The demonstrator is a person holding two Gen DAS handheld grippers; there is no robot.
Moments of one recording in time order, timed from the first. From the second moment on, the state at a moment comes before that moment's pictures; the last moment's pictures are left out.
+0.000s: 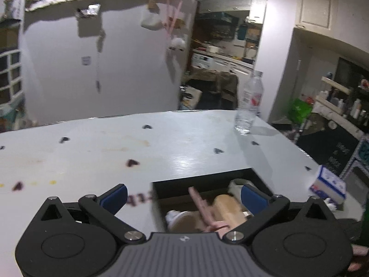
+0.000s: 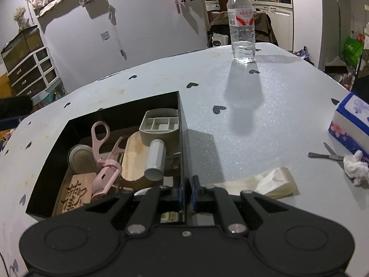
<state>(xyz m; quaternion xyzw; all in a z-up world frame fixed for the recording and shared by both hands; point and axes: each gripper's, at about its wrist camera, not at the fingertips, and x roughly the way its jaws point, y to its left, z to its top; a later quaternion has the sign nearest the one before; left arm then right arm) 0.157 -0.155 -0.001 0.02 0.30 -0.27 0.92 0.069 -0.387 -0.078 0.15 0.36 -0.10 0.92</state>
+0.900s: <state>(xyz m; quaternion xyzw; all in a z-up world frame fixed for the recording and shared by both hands) 0.068 -0.125 -0.028 0.05 0.24 -0.18 0.95 -0.005 -0.339 -0.019 0.03 0.24 -0.09 0.97</state>
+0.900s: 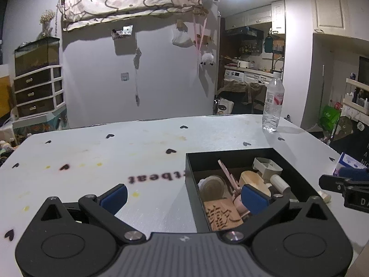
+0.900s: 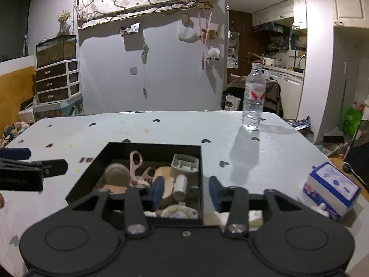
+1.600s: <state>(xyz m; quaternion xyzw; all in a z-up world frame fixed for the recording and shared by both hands) -0.003 -0.111 -0.024 0.05 0.20 -0.16 0.97 -0.083 -0.328 -0.016 0.02 0.18 -0.13 0.98</state>
